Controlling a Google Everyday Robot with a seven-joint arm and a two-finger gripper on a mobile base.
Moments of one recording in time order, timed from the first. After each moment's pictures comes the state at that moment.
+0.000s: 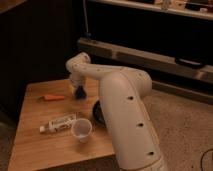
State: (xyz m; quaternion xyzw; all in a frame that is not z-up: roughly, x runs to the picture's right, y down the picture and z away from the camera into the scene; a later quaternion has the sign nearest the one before) arm -0.188 -0.010 0.953 -0.26 0.01 0.41 0.87
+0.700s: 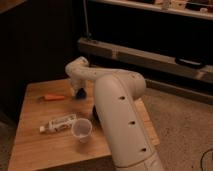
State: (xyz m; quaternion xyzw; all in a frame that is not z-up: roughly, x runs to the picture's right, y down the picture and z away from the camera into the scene) arm -0.185 0.009 0.980 -0.26 0.04 0.42 0.87
